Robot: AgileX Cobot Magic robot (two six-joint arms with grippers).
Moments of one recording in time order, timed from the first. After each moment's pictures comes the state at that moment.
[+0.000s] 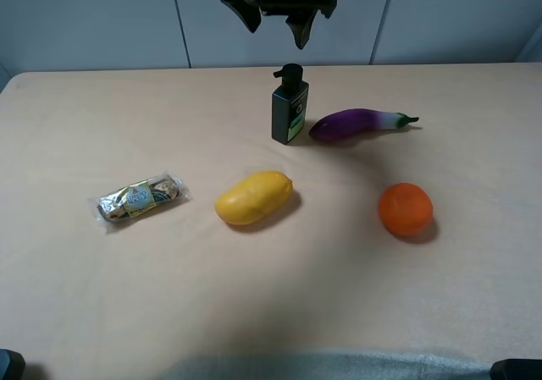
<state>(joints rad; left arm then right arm) -0.68 2.17 -2.12 0.14 1.07 -0.15 0.01 -0.01 -0.49 -0.14 1.02 0.01</state>
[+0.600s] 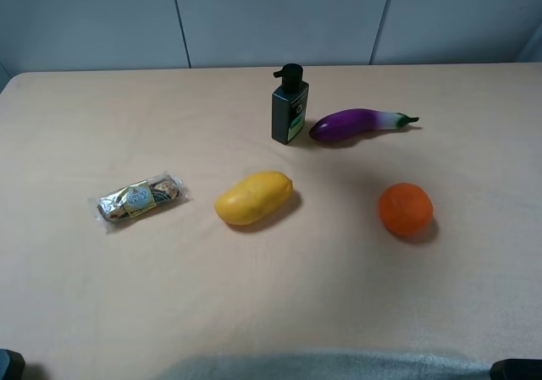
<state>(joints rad) -0.62 1.88 -2.05 0.18 1.18 -0.15 0.01 -0.01 -0.49 -0.14 1.02 0.01</state>
